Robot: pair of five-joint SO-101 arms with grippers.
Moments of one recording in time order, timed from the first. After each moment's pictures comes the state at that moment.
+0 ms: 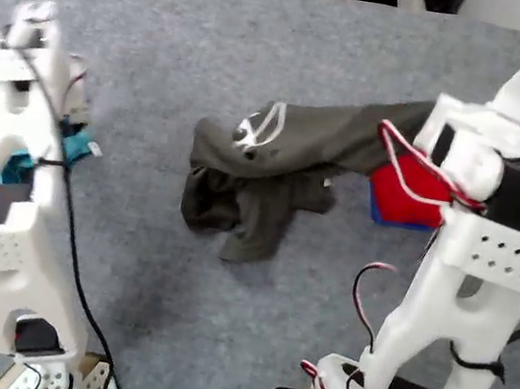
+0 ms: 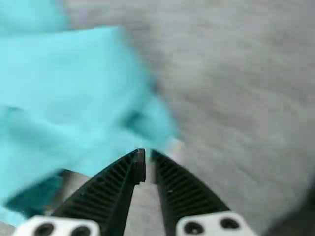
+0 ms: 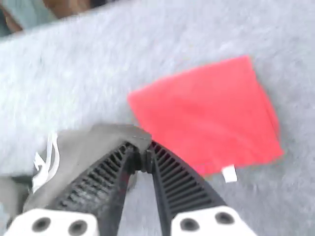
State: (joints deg) left arm -14.5 22.5 -16.1 83.3 7.3; right arm 12.8 -19.1 -12.9 83.4 -8.4
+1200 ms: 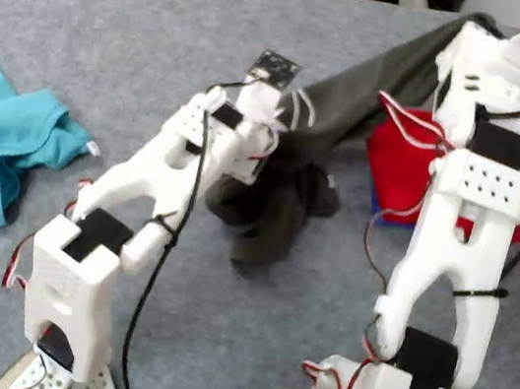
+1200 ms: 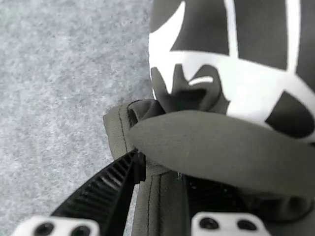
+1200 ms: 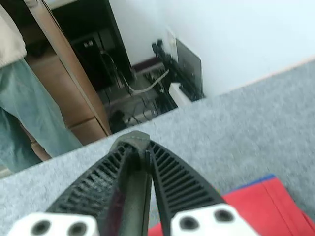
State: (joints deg) left arm 20.9 21.3 -1.3 56.7 1.9; right arm 13.5 -5.3 1.6 30.3 -13.2
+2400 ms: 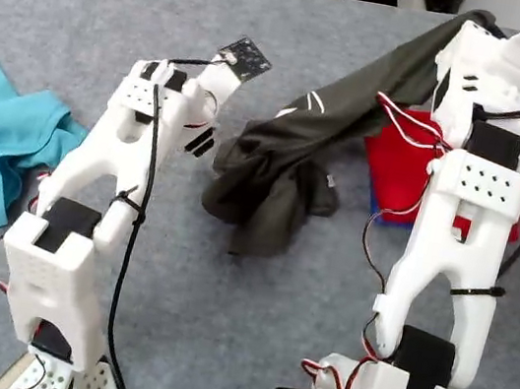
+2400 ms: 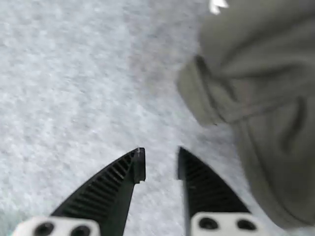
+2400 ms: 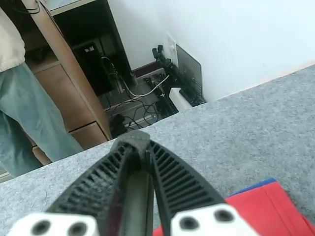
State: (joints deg) left arm 8.3 18.7 -3.3 62.8 -32.3; right arm 13.5 -5.3 1.6 30.0 -13.2
